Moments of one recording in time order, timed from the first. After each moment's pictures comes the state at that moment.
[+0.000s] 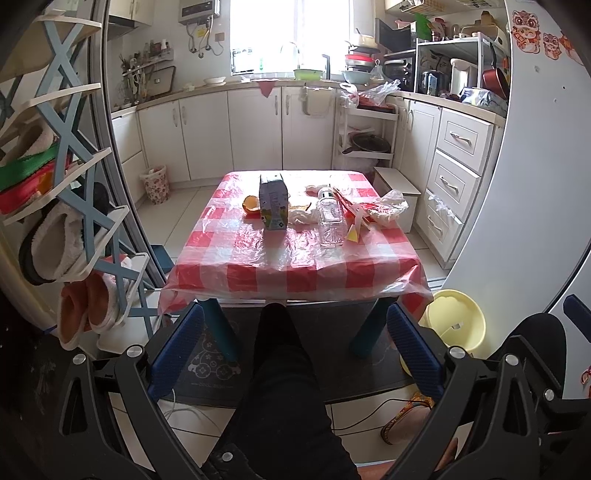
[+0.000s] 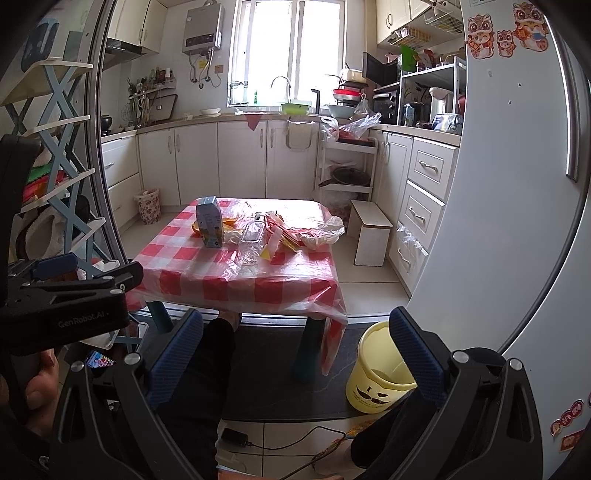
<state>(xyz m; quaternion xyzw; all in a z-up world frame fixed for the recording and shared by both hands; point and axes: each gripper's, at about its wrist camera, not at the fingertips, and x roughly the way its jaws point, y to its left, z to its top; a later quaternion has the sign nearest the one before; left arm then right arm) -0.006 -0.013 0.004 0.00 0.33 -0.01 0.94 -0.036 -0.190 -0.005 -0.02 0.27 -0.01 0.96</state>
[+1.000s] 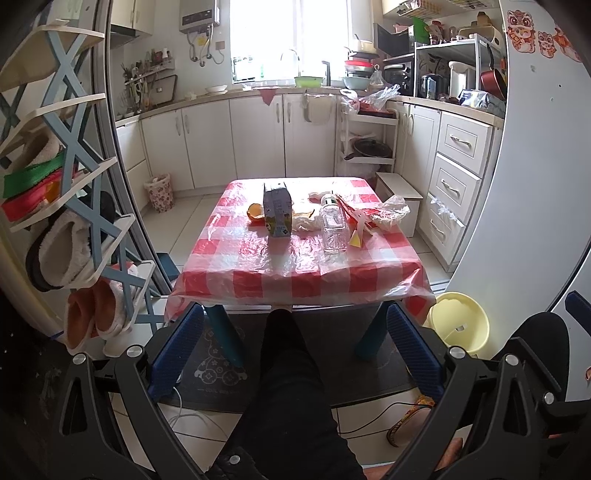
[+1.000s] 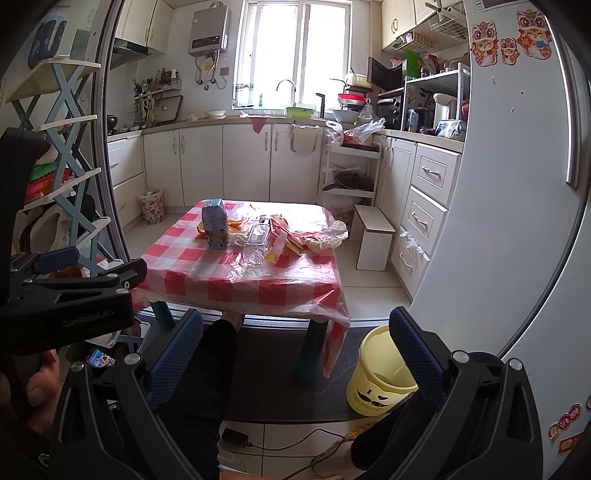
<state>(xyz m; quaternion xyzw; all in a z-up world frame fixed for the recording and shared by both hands) -0.013 -0.006 0.011 0.01 0.32 0.00 0.95 -0.040 -0.186 -0.004 -0.02 0.27 0.00 0.96</state>
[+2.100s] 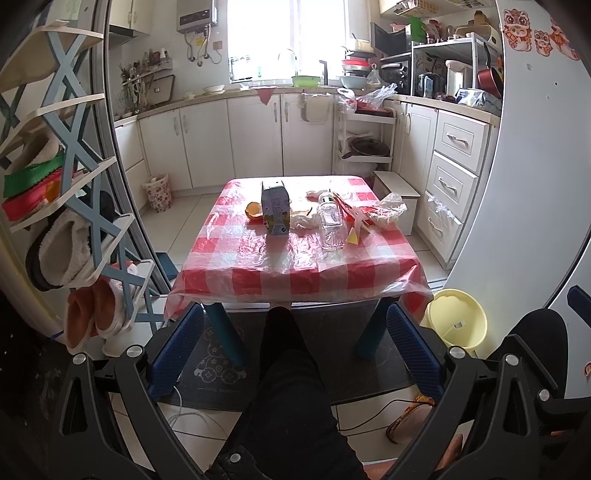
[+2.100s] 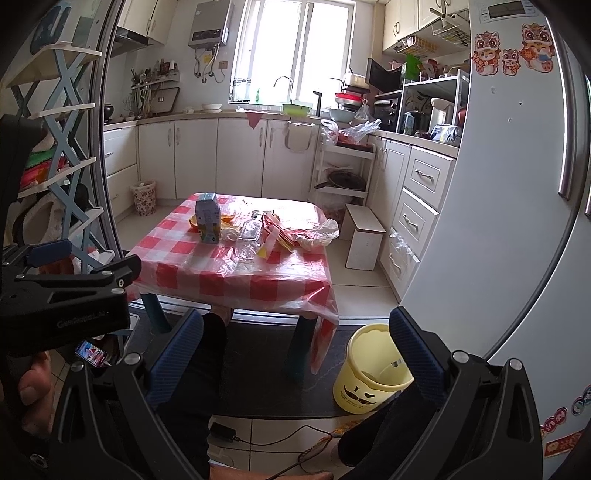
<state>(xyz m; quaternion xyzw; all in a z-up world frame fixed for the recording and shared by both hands) -0.016 -0.005 0.010 0.01 0.32 -0.01 0.95 -0.045 -0.179 -0.002 -0.05 0.27 -0.02 0.96</state>
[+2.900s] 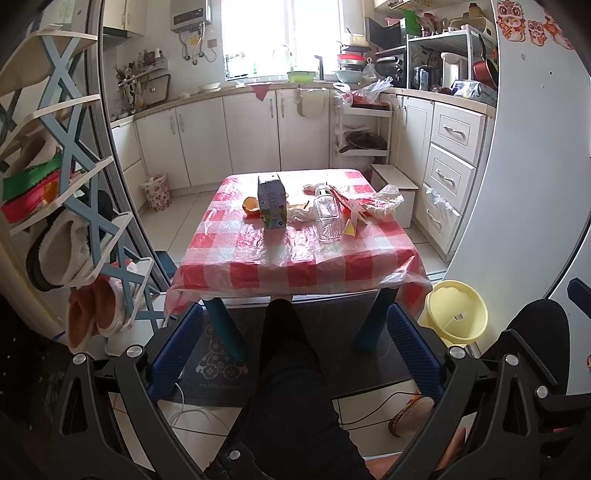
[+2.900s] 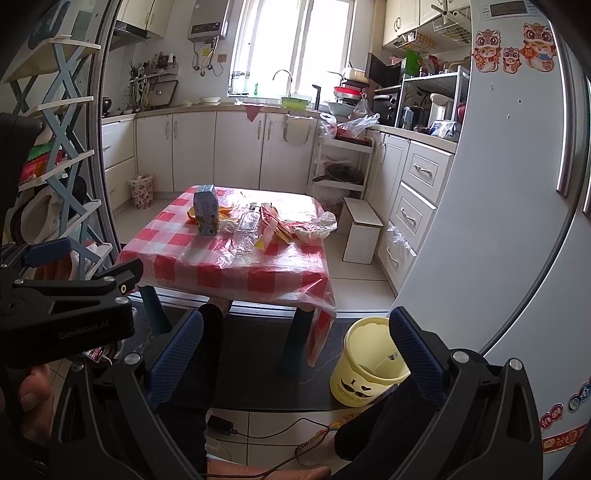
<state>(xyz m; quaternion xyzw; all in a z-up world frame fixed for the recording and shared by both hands) -0.022 -0.010 0.004 0.03 0.32 -0.01 0.95 -0.049 -0.177 -0.007 -0.05 0.28 -0.02 0.96</state>
